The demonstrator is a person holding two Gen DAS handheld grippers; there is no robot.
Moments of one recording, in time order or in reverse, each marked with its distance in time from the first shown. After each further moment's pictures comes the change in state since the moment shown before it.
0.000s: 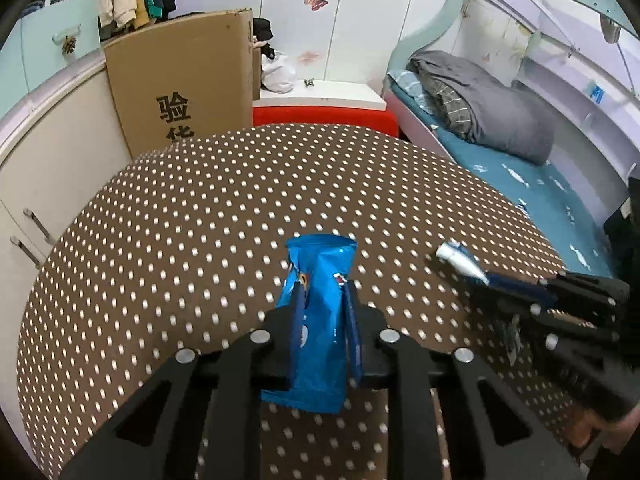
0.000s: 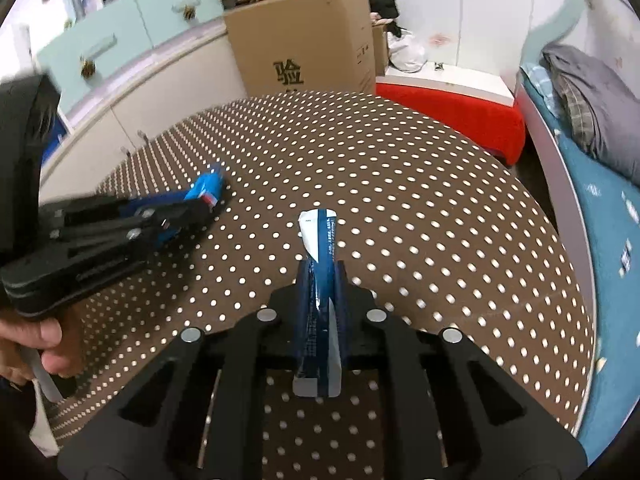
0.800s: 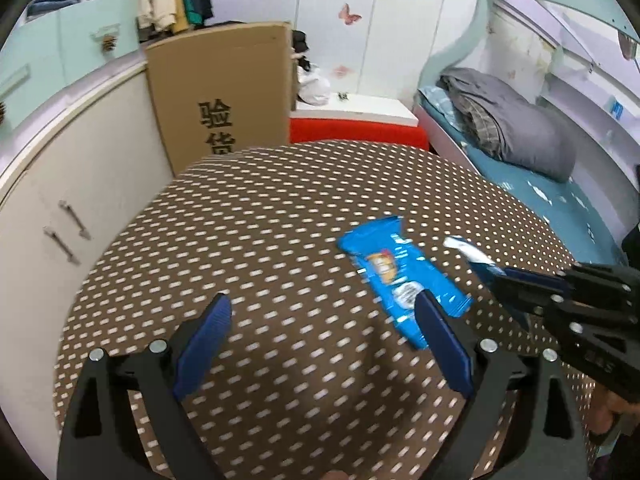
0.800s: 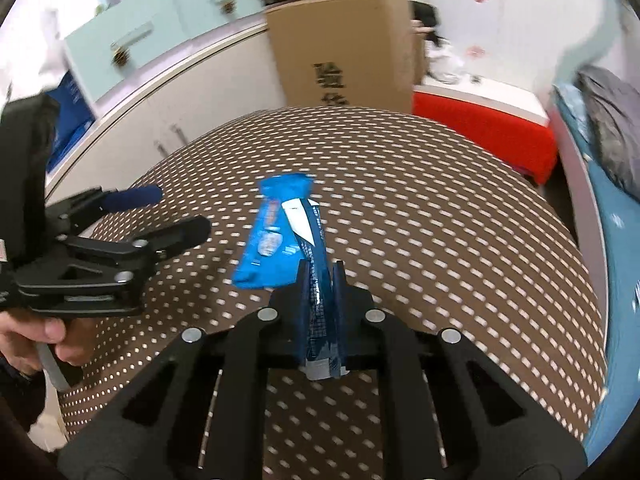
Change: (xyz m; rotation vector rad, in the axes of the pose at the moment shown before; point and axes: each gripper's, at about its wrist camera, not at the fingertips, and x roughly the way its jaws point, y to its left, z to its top) left arm -0.015 0.041 0.007 -0.036 -0.039 0.094; right arm 0.009 0.035 0.020 -0.076 0.009 0.035
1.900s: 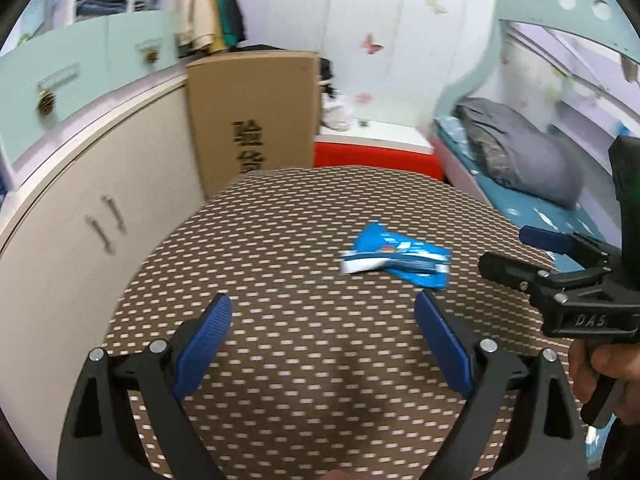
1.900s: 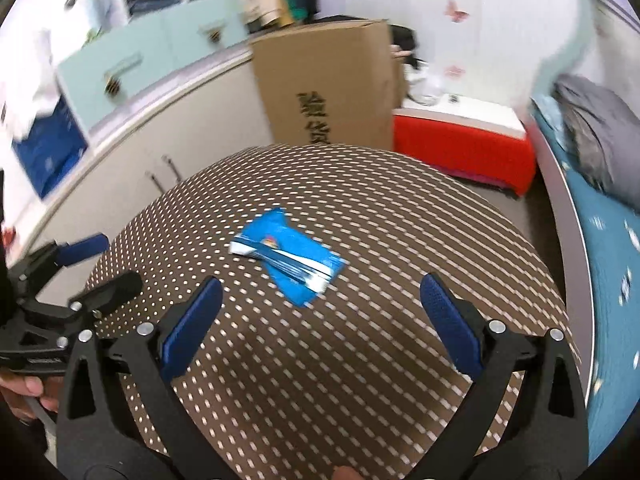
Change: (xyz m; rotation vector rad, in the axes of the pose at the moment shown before) left arm -0.078 0.030 -0.028 -0.076 -0.100 0.075; right arm -0.016 0.031 0.025 -0.051 -0.070 -0.015
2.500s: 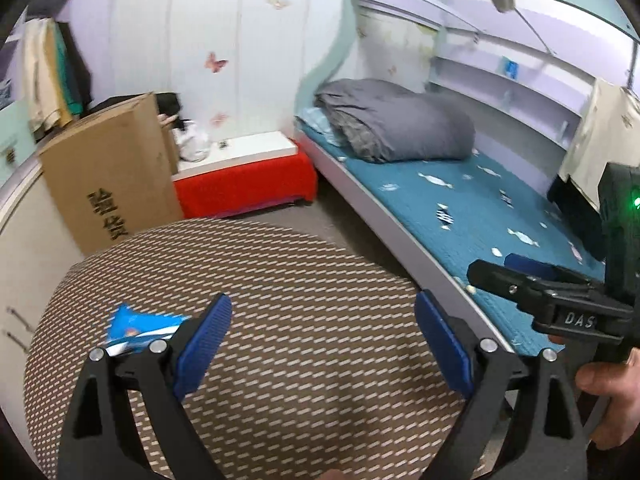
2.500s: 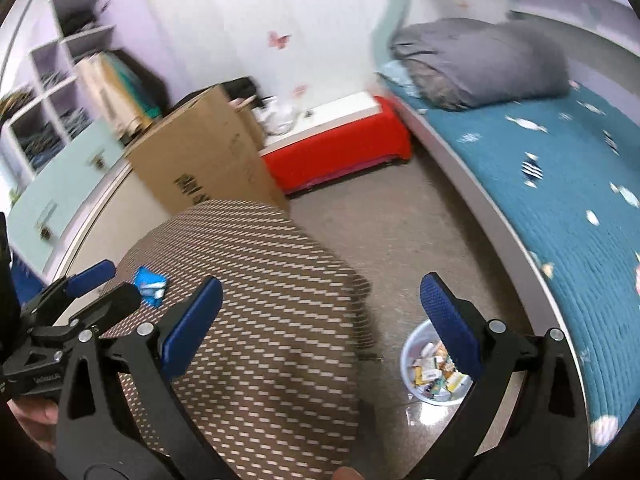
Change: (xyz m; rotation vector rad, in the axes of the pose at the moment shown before) left arm -0.016 -0.218 0.020 0.311 -0.025 -0.313; right arm -0.156 -0.172 -0.097 0.494 -0.163 -0.200
